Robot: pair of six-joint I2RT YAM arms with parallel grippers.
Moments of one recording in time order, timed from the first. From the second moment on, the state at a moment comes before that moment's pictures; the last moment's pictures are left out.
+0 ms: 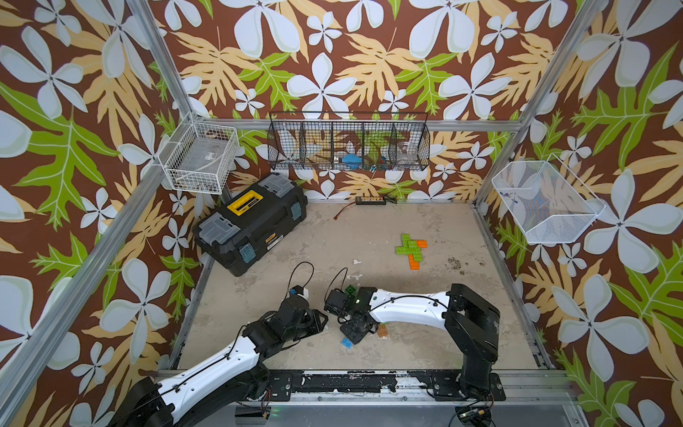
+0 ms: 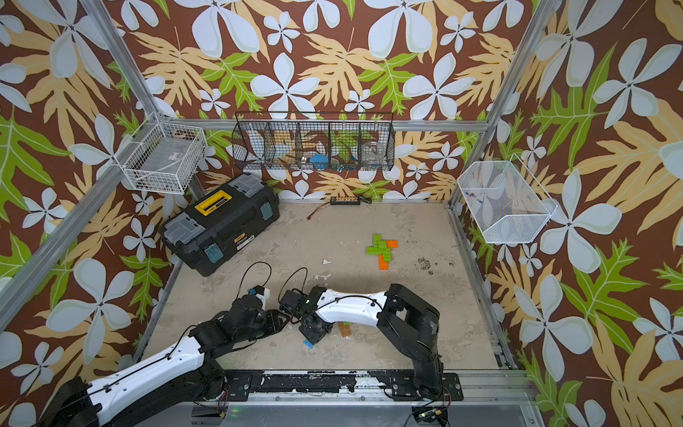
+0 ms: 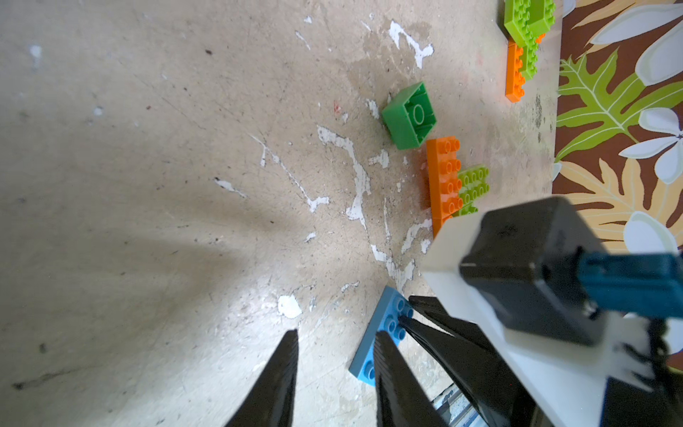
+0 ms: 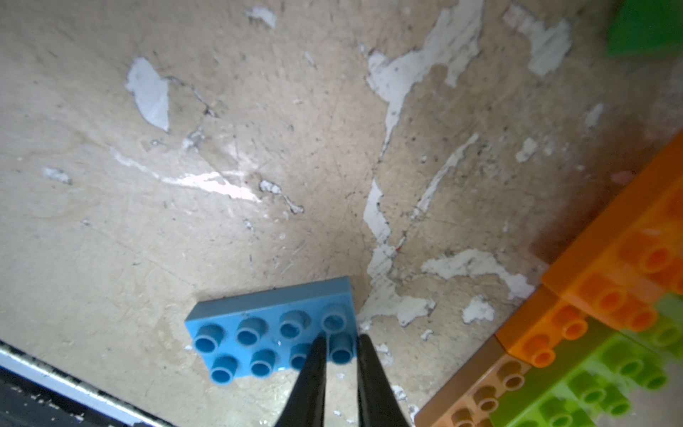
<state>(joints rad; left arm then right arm) -0.72 0.82 0.31 -0.27 0.11 -1.00 1.14 1.90 1.26 -0.86 0.06 0.34</state>
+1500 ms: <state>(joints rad) -0.89 0.99 0.40 -0.10 0.13 -0.77 0.92 1.77 1.19 -0.89 0.05 0.62</state>
